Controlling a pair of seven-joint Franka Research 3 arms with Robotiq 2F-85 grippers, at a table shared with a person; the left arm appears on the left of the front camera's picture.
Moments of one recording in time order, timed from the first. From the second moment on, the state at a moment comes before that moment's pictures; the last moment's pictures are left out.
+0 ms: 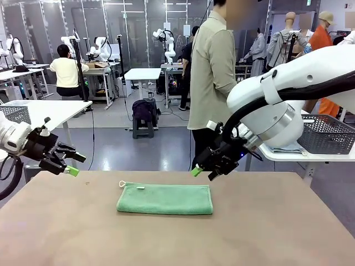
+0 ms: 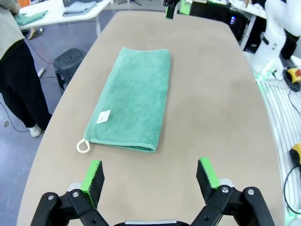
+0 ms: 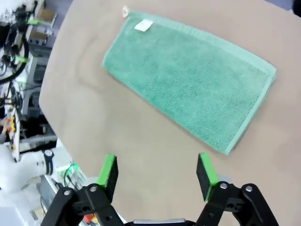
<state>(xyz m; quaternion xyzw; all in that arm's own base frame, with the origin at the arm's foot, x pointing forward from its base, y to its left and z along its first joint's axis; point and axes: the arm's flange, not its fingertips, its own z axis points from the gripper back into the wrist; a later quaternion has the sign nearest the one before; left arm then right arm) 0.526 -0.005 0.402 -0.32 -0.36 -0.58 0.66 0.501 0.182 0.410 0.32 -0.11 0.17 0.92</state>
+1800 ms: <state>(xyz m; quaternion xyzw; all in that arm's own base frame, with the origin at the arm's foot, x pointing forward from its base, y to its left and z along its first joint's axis) 0.526 -0.005 0.402 -0.32 -0.35 -0.58 0.66 0.540 0.179 0.336 0.28 -0.05 -0.01 0.96</state>
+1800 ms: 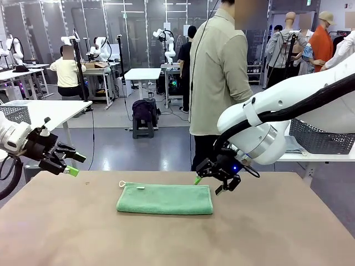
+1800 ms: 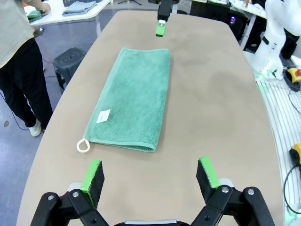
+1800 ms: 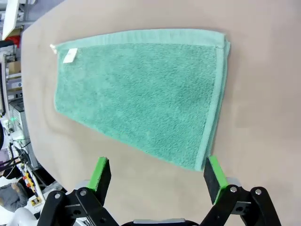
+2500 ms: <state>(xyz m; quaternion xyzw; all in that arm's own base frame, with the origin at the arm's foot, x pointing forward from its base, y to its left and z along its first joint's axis) 0.526 -0.005 0.402 -0.32 -0.35 -0.58 0.66 0.558 0.190 0.305 0.24 -0.05 -0.05 0.97</state>
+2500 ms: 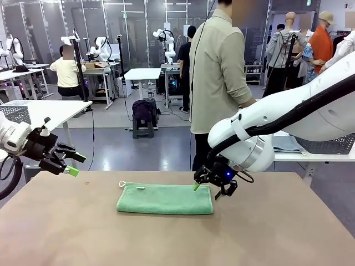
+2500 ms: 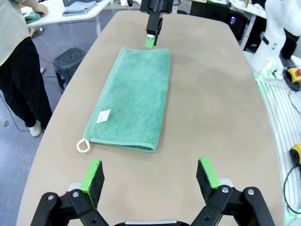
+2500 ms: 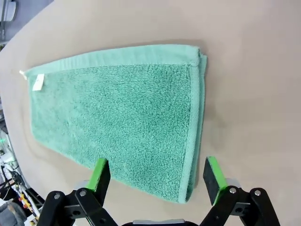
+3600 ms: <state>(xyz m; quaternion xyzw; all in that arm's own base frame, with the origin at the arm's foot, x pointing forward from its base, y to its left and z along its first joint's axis) 0.526 -0.005 0.402 -0.32 -0.35 -0.58 0.66 0.573 0.204 0.286 0.21 -0.04 -0.05 0.98</state>
